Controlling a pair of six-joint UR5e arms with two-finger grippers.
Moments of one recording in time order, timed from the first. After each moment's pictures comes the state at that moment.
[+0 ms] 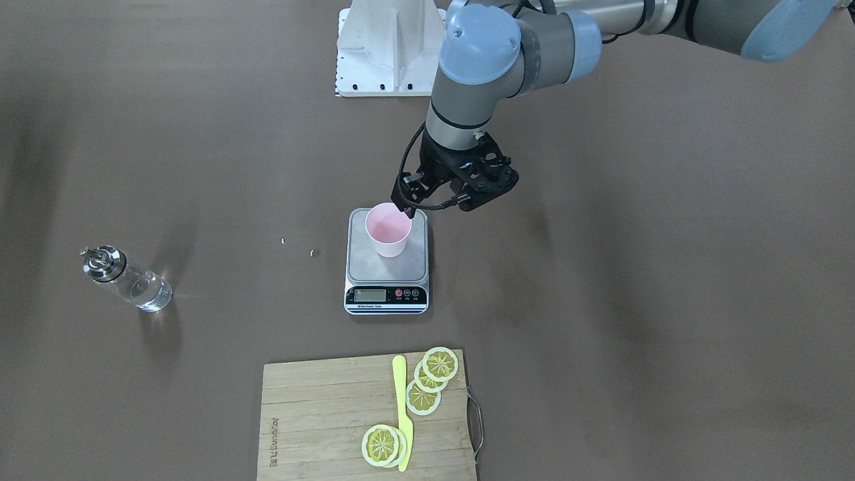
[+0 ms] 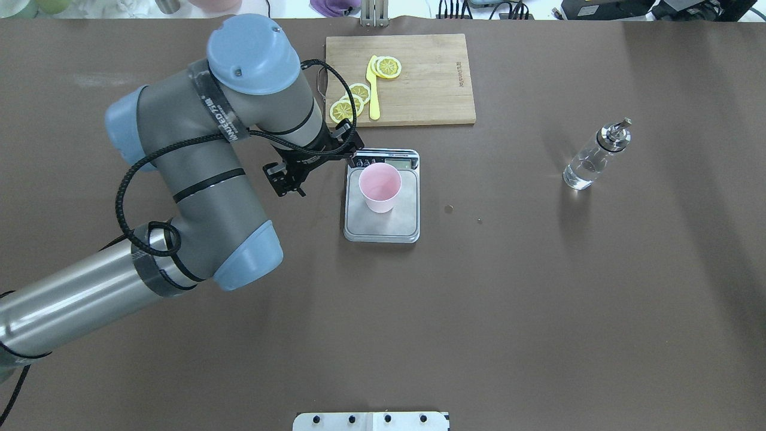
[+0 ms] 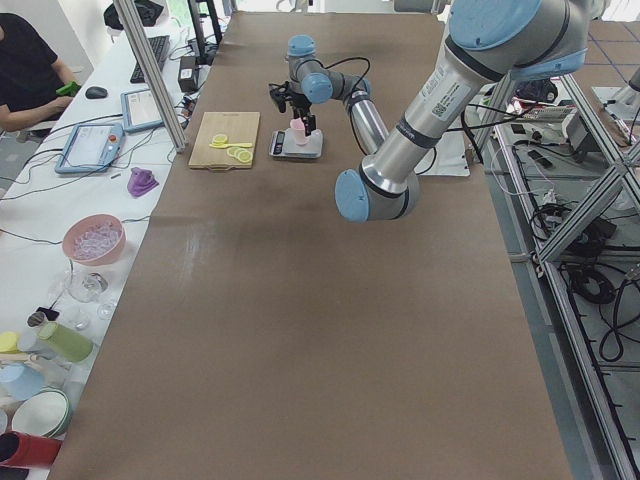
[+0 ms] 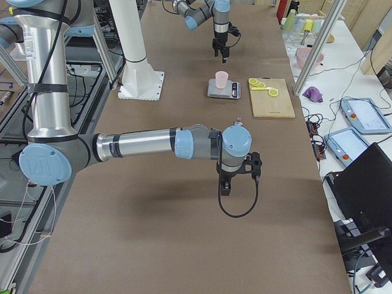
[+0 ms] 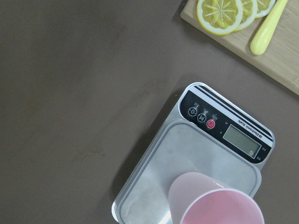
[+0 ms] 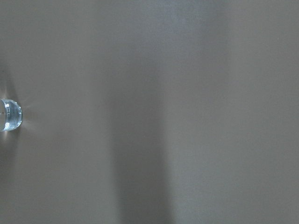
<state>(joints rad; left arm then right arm) -0.67 -2.35 -1.70 -1.49 -2.02 -1.66 1.58 -1.56 1.73 -1.73 2.47 0.01</state>
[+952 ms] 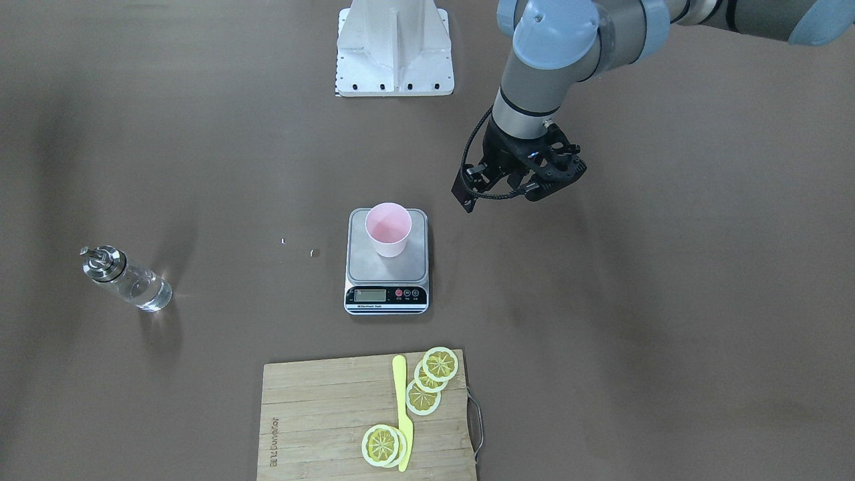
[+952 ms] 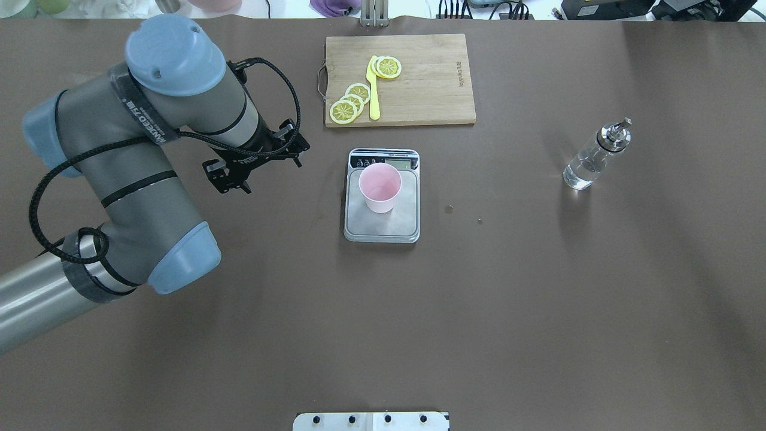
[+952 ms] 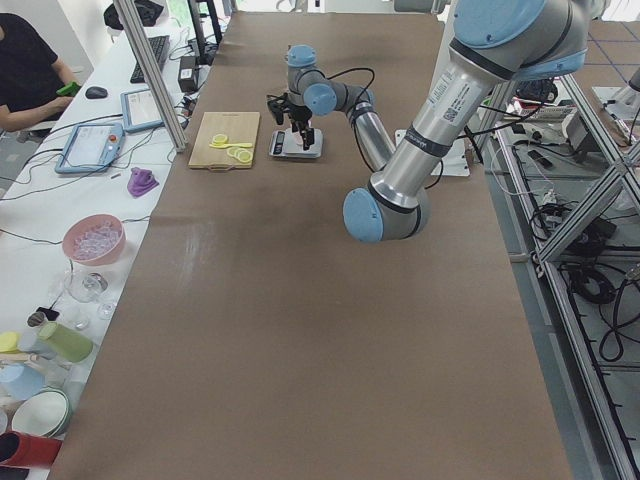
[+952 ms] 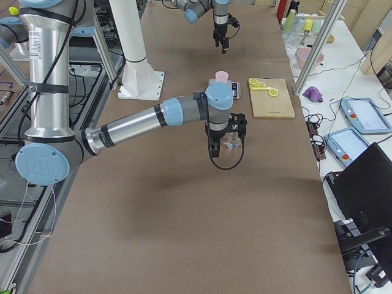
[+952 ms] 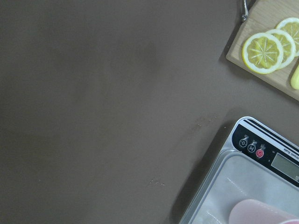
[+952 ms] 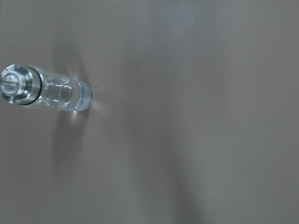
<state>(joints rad) -0.72 -2.20 -1.82 -1.47 -2.01 -1.56 1.39 -1.63 2.05 -1.73 2.45 0.25</state>
